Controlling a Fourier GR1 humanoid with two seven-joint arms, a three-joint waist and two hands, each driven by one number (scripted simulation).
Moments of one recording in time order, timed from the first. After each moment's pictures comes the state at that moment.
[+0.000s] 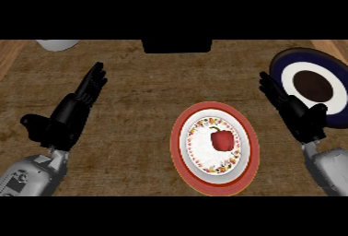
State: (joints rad) left arm -0.28 0.47 -0.34 -1.65 0.29 0.27 0.13; right arm -0.30 -0.54 0.32 -1.39 -0.33 -0.04 0.01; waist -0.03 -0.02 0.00
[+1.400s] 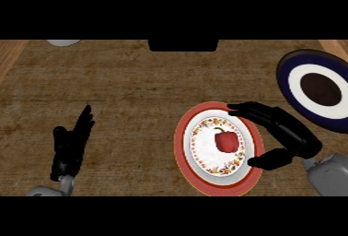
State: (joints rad) left arm -0.05 0.38 -0.31 -1.46 0.23 0.41 0.17; right arm -0.32 -0.67 0.52 -1.49 0.21 -0.04 -0.36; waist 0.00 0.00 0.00
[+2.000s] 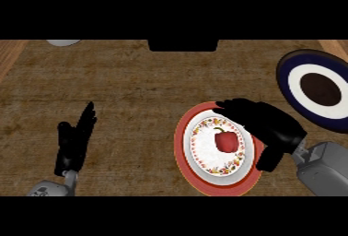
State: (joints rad) left arm -0.08 0.35 -0.30 -1.42 0.21 0.39 0.17; right arm -0.49 -0.70 0.66 -1.63 0.43 0.27 0.10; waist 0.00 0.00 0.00
